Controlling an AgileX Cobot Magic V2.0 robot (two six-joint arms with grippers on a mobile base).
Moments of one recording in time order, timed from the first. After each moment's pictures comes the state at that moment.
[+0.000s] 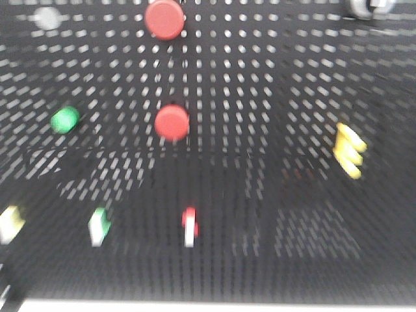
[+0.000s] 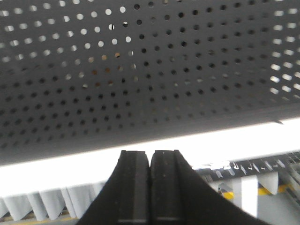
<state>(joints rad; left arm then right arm) -0.23 -0.01 0.03 -0.01 -0.03 0.11 -0.05 -0.02 0.03 -0.14 0.15 0.27</state>
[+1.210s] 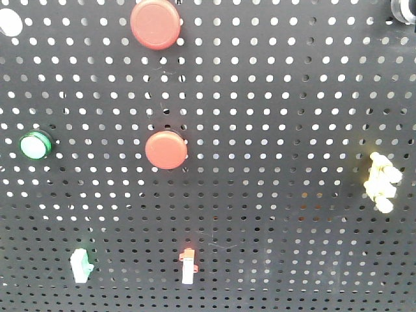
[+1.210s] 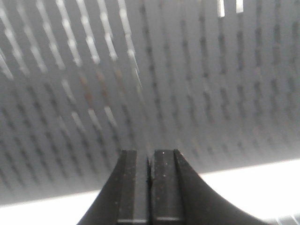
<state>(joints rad) -0.23 -0.01 0.03 -0.01 -0.16 0.05 -0.05 -0.02 0.03 -0.11 0.05 0.29</state>
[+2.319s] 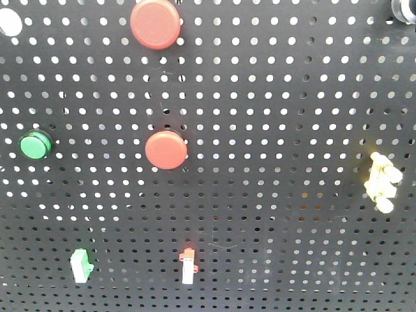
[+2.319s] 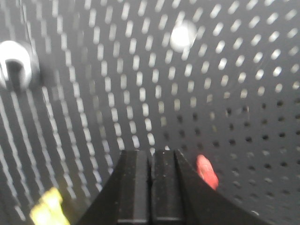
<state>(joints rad) -0.46 0.81 -1.15 -0.51 0.34 0.54 -0.05 0.47 -0.93 0.11 0.43 0.00</state>
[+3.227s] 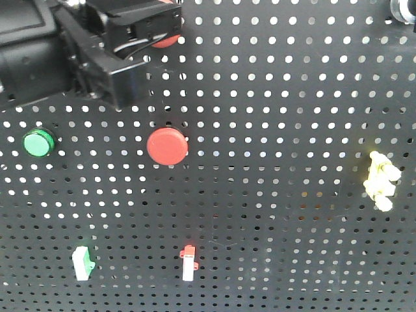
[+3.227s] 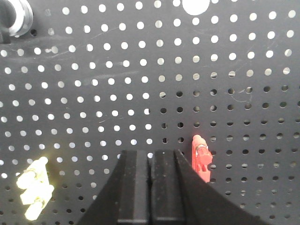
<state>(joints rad) -0.65 1.22 -1.45 -1.00 0.28 1.07 -0.05 0.49 -0.93 0.11 0.47 -0.04</state>
